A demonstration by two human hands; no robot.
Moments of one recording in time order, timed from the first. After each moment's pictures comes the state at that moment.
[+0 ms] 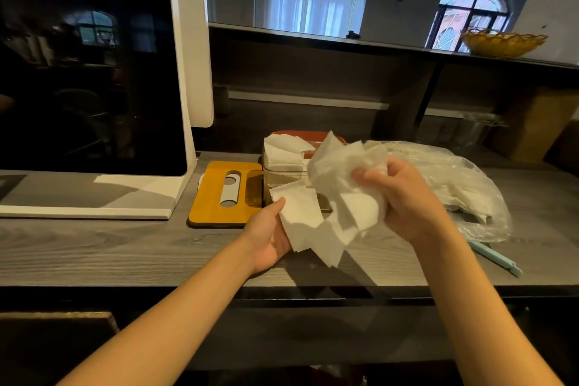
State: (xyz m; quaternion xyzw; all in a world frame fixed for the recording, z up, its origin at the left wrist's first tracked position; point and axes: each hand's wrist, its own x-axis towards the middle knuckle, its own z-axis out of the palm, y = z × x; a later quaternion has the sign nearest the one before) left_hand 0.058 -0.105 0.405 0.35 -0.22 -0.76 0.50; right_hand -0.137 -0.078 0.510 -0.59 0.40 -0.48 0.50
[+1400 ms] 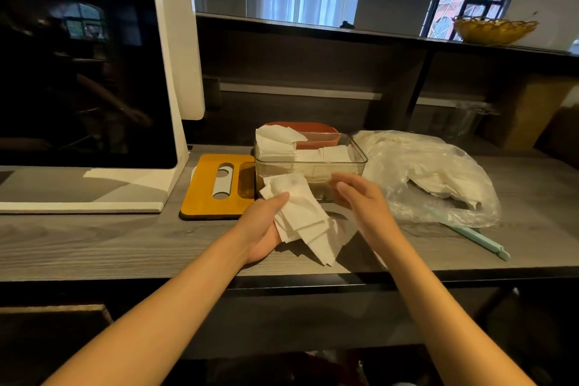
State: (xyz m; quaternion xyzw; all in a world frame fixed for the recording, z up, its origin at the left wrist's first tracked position) left_hand 0.054 -0.104 0.405 0.36 -0.29 -0.72 0.52; right_hand -0.132 -0.111 0.434 -0.60 0.49 -0.49 0.40
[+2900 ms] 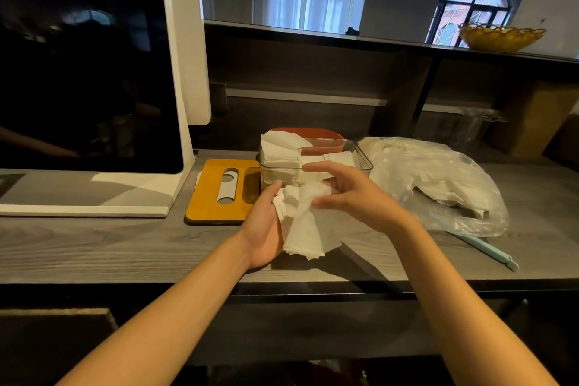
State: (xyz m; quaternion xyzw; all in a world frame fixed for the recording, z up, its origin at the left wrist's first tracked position) left_hand 0.056 -0.097 0.414 0.36 -0.37 -0.71 0.48; right_hand -0.120 -0.119 0.476 -0.77 0.41 -0.31 0.38
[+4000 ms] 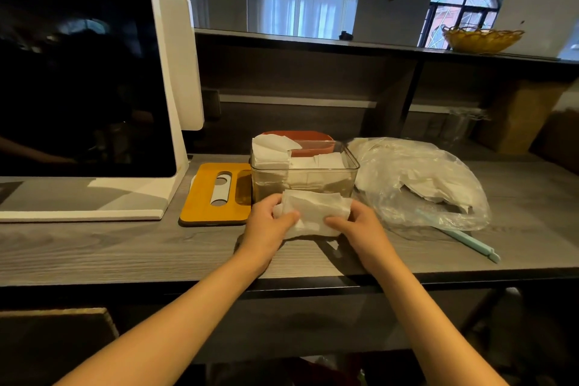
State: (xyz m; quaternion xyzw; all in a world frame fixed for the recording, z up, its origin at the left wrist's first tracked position) left_hand 0.034 -0.086 0.402 0.50 -0.54 -0.41 0.54; right_hand -0.145 -0.094 0.409 -0.58 0.47 -0.48 0.46
